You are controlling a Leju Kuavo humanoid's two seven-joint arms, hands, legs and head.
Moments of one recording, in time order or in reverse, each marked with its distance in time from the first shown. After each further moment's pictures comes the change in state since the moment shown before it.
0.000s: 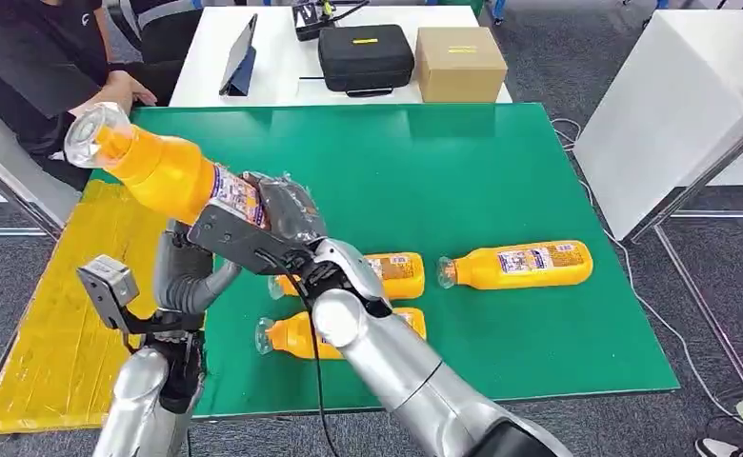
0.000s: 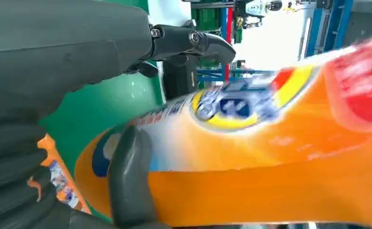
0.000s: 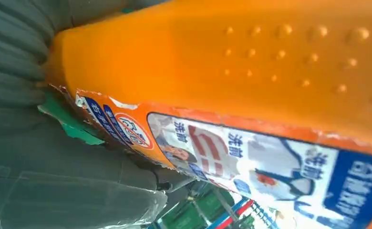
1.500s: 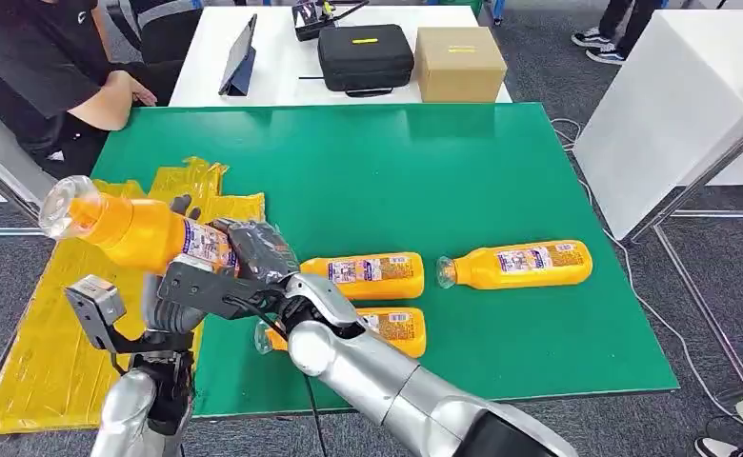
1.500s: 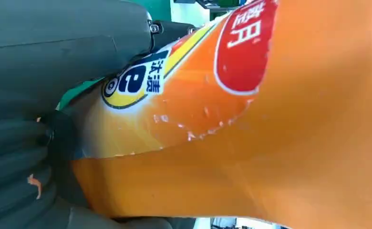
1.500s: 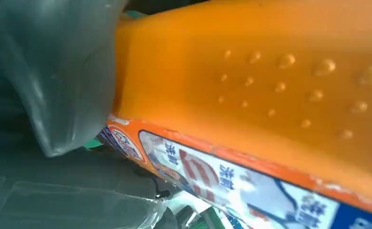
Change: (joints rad) left arm 0.074 0.009 0.039 -0.056 0.016 -0.030 0.032; right arm -0.051 -0.006 0.239 0.221 -0.102 -0.072 0.000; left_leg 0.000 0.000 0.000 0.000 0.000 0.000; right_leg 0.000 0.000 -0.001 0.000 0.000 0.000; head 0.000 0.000
